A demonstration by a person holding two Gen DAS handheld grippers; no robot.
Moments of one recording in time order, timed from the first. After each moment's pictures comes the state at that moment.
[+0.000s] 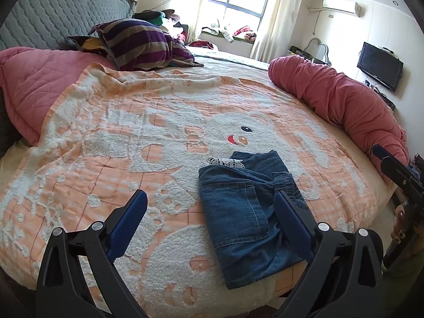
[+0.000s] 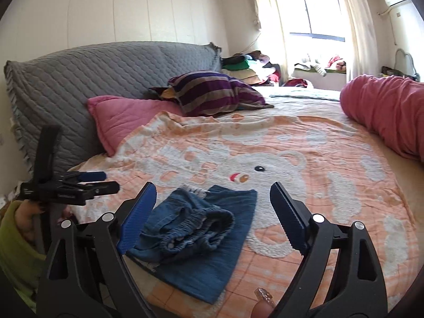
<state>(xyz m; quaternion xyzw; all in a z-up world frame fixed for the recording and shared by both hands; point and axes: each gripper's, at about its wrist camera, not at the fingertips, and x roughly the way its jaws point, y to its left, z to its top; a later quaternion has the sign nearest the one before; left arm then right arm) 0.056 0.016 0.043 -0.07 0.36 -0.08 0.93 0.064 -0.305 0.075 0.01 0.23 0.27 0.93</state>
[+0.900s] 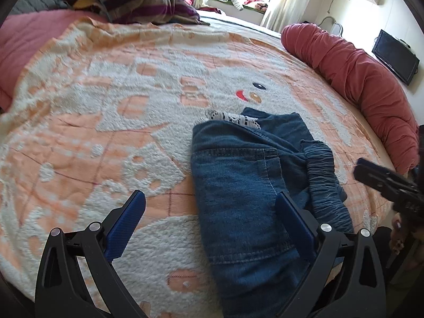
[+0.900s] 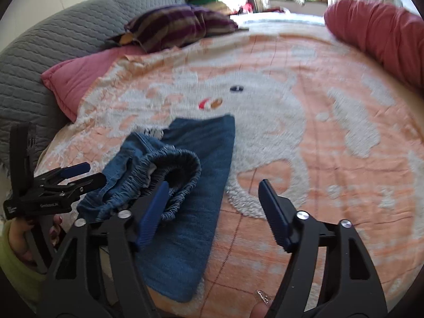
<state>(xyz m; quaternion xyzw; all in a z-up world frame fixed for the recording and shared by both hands) 0.110 -0.008 -0.038 -0.09 0.45 -0.07 0.89 0.142 -0.296 -0.021 0.04 0.43 0.22 0.87</state>
